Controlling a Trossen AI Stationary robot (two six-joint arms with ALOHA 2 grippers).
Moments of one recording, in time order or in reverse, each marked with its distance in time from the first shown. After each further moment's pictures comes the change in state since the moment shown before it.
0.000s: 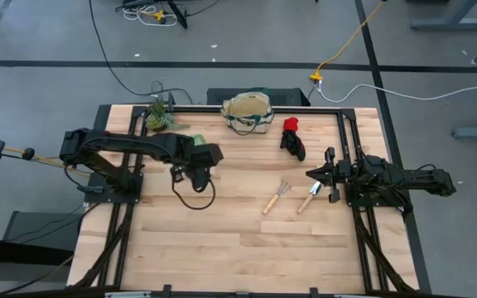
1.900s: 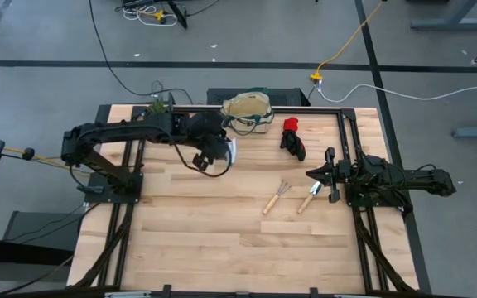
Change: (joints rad) left arm 0.144 0.007 0.187 0.214 0.092 -0.348; right arm 0.000 0.000 0.000 0.000 0.000 0.000
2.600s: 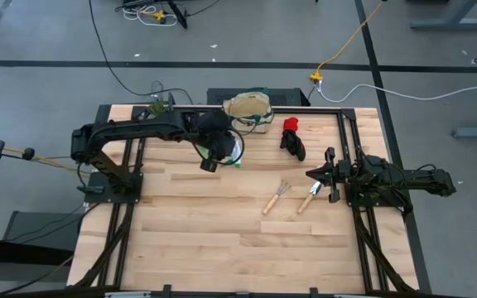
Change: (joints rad) left arm 0.043 0.081 -0.001 0.007 0.150 -0.255; right arm 0.000 0.000 0.000 0.000 0.000 0.000
